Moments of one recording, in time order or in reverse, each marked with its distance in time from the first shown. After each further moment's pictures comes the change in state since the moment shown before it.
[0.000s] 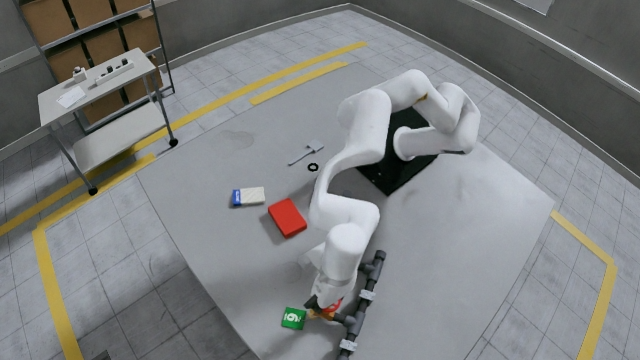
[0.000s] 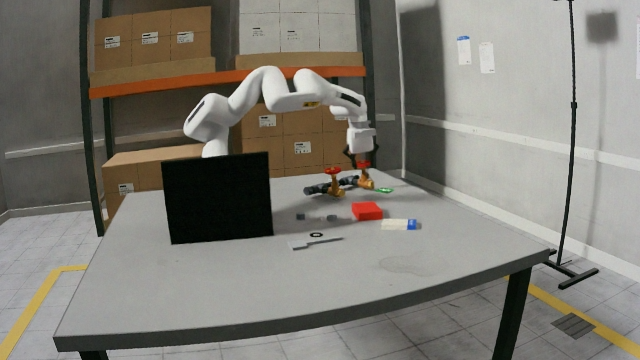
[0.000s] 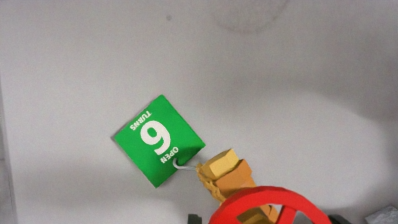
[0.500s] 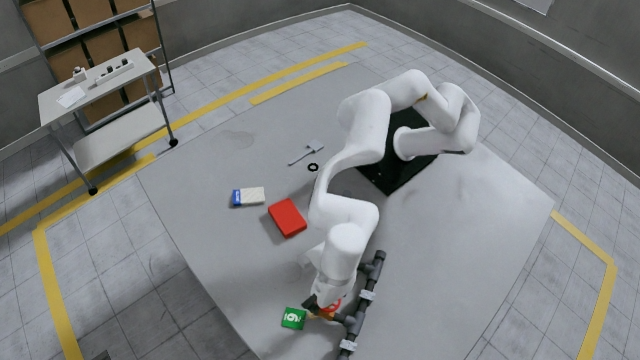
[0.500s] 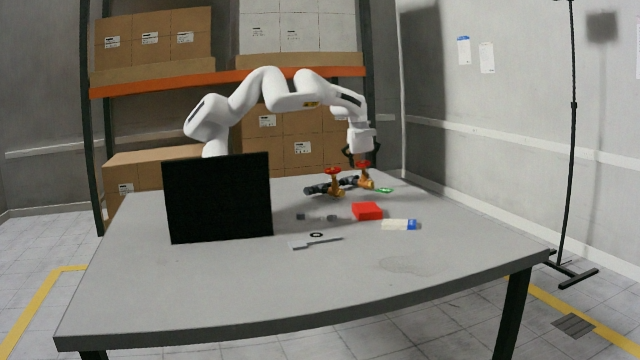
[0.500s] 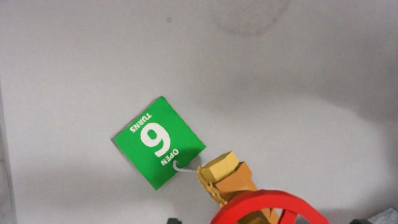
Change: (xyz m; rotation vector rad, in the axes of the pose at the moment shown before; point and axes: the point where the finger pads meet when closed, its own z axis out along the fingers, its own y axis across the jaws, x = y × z) arm 0.002 0.000 0.001 -0.001 0.002 -0.001
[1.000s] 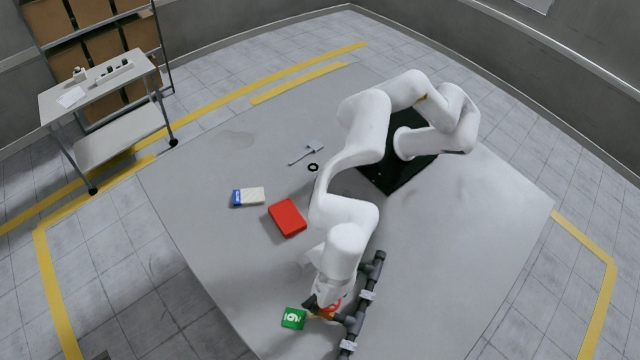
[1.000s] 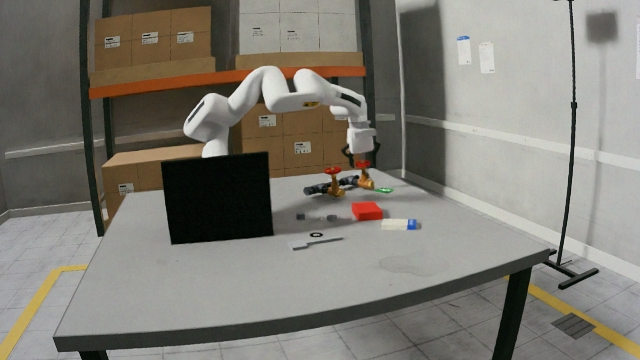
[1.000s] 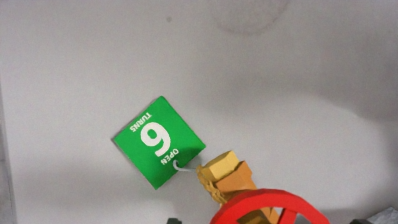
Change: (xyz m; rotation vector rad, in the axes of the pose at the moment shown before) arm 0.000 0.000 0.000 0.000 -0.001 0.001
